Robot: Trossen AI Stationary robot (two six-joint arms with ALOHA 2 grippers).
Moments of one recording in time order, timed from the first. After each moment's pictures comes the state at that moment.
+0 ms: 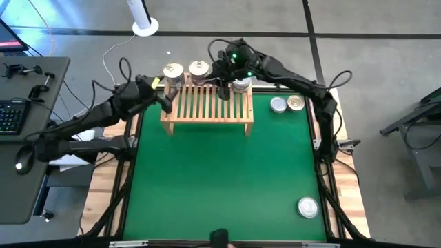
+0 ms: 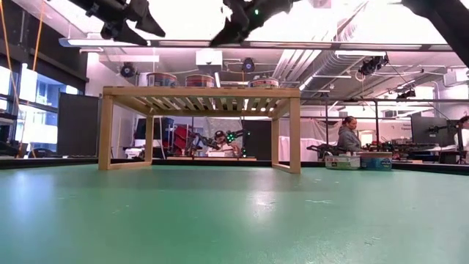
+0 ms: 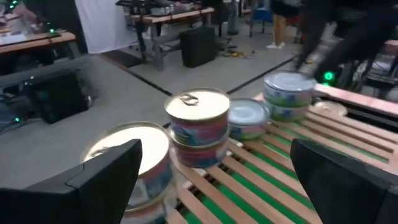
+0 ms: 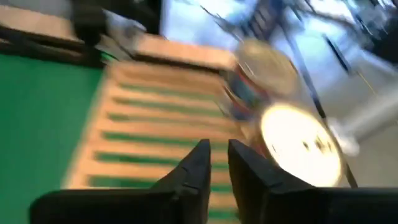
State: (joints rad) left arm 0.44 0.78 0.79 -0.21 -0.41 0.00; right arm -0.46 2.00 2.12 -0.66 -0.29 -0.47
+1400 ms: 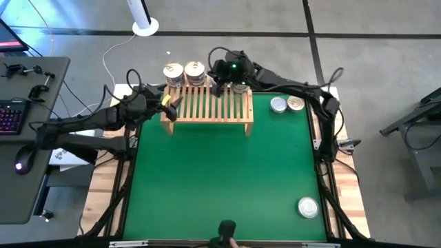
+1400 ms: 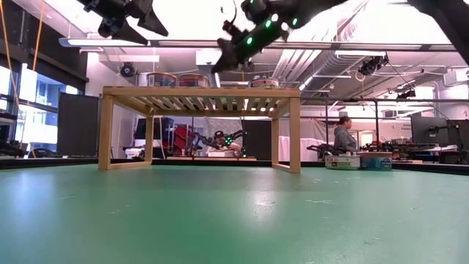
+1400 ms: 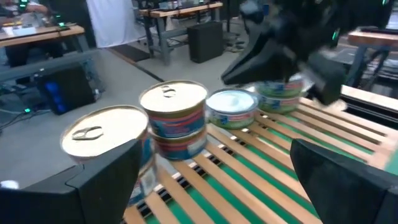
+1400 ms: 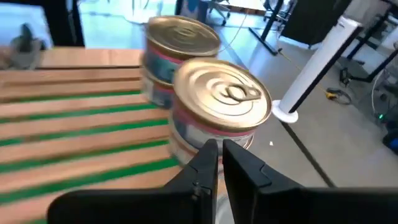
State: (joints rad) left arm 0.20 0.82 0.78 -0.22 -0.68 -0.10; right arm -0.47 1.96 1.78 -0.21 0.00 -0.27
